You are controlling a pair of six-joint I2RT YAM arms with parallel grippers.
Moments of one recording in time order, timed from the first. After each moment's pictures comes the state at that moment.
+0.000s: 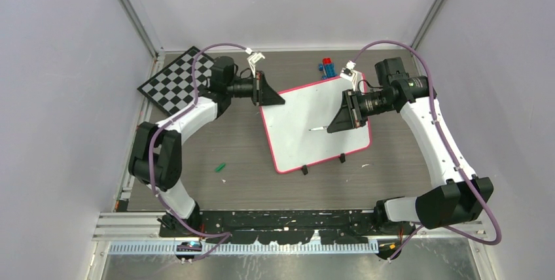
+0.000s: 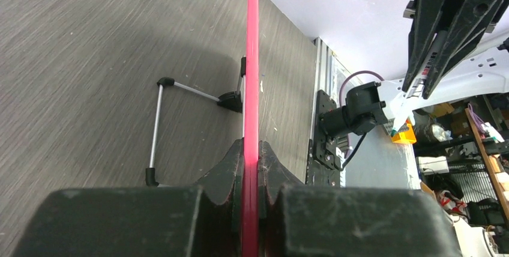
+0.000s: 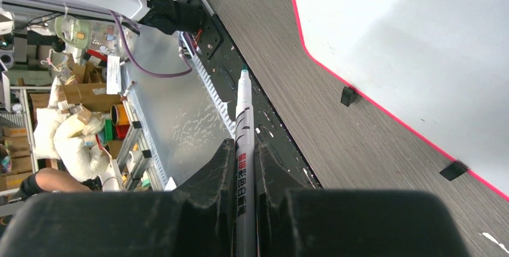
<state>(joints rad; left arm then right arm) -0.35 1.69 1.17 0.22 1.08 -0.43 0.17 1.33 1.40 -1.21 -0.99 -0.16</state>
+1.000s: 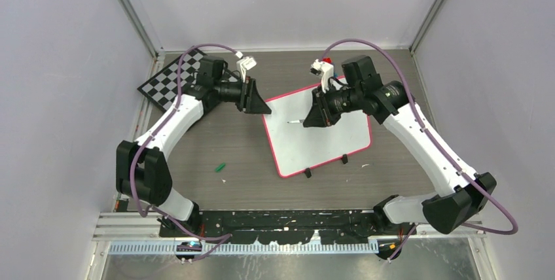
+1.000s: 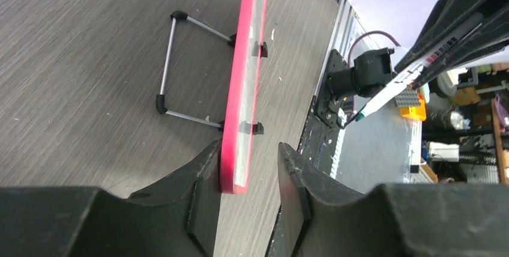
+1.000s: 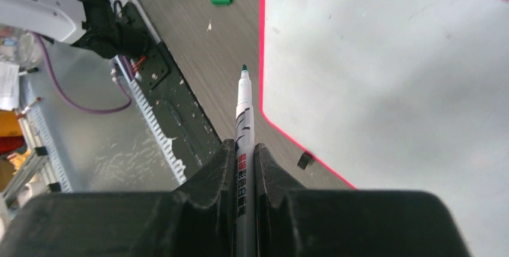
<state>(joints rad) -0.30 1.53 1.25 -0.39 1.01 -0.14 0.48 1.31 1.43 -0.91 -0.64 0.02</state>
